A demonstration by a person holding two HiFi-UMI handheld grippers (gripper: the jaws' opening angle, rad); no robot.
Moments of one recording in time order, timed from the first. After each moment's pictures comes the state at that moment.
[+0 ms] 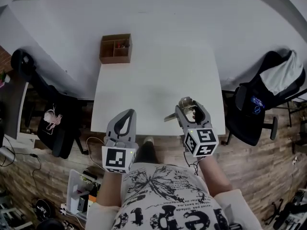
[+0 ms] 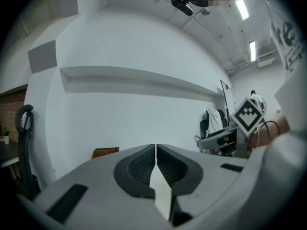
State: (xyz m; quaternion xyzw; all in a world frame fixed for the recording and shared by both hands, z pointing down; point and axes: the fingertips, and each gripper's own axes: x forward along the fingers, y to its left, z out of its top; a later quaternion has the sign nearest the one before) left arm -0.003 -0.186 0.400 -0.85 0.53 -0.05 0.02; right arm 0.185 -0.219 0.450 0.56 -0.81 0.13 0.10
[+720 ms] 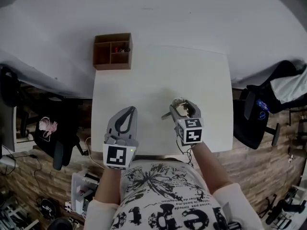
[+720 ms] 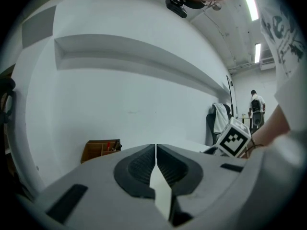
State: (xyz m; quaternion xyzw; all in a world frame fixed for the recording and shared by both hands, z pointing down) left arm -0.028 -0.340 0.462 -0.86 0.51 -0.09 -0.05; right arm 0.149 -0.372 0.607 0.54 -0.77 0.22 0.25
